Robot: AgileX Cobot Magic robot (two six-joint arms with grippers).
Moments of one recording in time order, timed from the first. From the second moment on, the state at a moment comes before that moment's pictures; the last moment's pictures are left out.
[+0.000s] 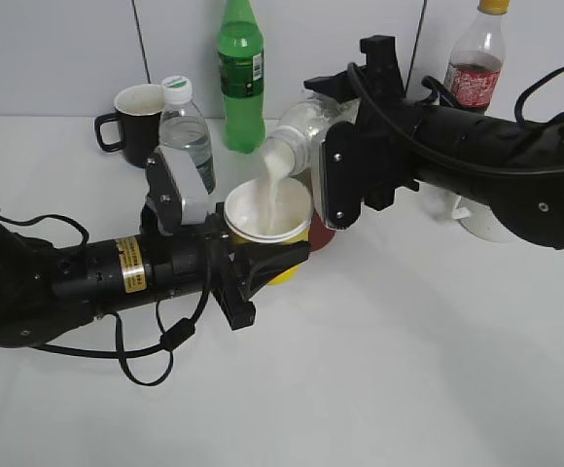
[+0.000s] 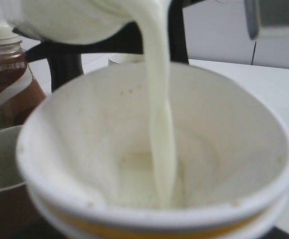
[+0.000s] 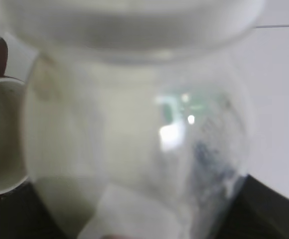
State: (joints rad) left arm -0.51 2.06 -0.72 0.73 -1.20 -0.20; right arm 0.52 1.79 -0.84 -0.23 -0.66 -1.36
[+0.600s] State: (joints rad) left arm -0.51 2.06 -0.72 0.70 -1.20 -0.20; right arm 0.52 1.79 -0.84 -0.22 -0.66 -1.07
